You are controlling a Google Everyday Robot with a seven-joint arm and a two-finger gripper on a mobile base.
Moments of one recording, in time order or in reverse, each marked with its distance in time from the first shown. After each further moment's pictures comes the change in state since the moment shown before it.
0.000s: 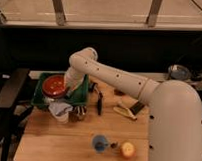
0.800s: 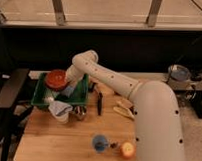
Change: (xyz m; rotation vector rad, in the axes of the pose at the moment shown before) arm 0.062 -0.005 0.061 0.082 0.062 0.047
